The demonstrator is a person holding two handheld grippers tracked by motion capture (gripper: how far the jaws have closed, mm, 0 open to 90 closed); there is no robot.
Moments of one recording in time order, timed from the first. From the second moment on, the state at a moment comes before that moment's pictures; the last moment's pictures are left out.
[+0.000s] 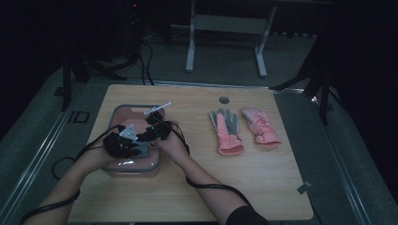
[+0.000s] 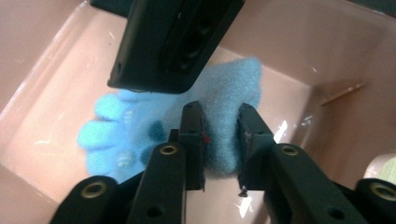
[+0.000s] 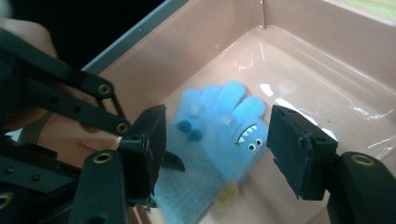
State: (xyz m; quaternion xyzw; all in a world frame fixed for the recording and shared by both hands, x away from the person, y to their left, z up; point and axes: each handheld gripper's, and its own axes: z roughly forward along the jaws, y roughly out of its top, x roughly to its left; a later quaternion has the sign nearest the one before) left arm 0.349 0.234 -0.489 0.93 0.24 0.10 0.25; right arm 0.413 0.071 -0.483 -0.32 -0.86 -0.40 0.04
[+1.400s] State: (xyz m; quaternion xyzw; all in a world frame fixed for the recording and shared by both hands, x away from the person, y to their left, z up) left arm 0.279 0.133 -0.457 0.87 0.22 0.09 0.43; right arm 0.391 -0.062 -0.451 -0.30 -0.85 -0.44 -0.01
